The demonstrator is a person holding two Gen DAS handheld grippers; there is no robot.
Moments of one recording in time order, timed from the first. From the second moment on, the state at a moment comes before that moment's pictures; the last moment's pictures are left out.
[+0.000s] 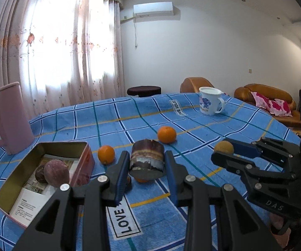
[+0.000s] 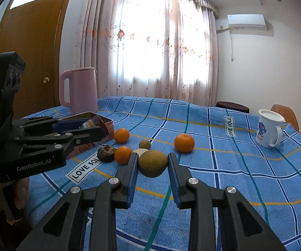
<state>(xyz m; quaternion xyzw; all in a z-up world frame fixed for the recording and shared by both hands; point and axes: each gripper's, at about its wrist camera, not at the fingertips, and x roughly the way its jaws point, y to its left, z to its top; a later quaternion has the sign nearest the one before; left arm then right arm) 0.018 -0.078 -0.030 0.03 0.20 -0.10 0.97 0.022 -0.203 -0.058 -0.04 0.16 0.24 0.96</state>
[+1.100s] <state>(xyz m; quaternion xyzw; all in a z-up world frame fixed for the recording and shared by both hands) 0.025 0.065 -0.018 -0.05 0.21 0.04 0.98 0.059 -0.071 -0.001 -0.09 0.17 0.36 0.91</state>
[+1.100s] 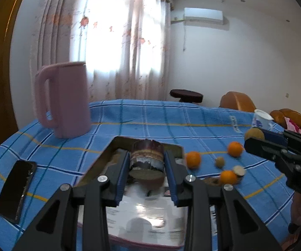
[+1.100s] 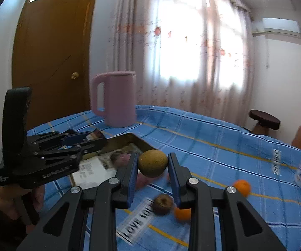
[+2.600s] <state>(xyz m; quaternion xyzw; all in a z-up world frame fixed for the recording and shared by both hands) 0.032 0.090 -0.035 -0.08 0.24 0.06 0.96 0.108 -0.059 -0.057 -0.20 0.31 0.33 0.87</state>
